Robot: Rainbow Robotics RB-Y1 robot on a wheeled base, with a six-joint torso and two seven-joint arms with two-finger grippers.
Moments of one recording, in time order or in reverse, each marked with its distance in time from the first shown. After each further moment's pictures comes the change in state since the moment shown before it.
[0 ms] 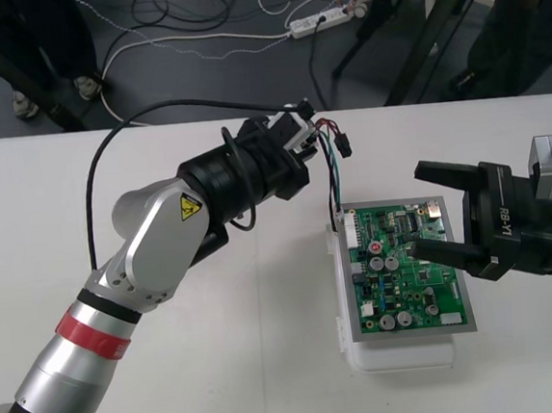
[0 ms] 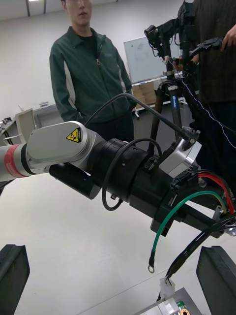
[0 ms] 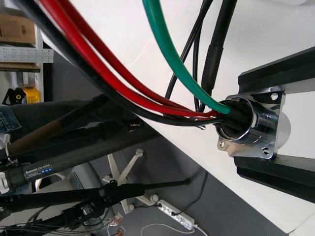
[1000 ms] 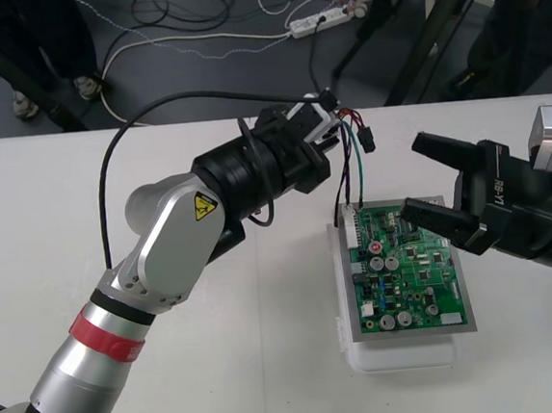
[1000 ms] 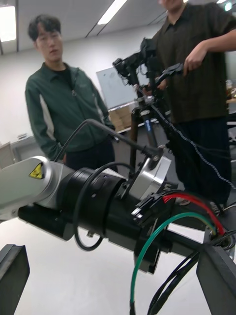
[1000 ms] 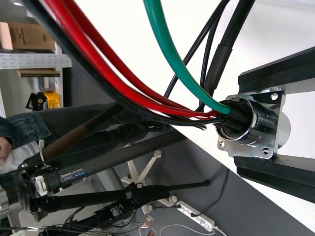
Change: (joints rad) right arm 0.001 0.093 -0.001 -0.048 0.010 0.138 -0.085; left arm 0.000 -0.040 -0.018 -0.057 -0.015 0.000 0.008
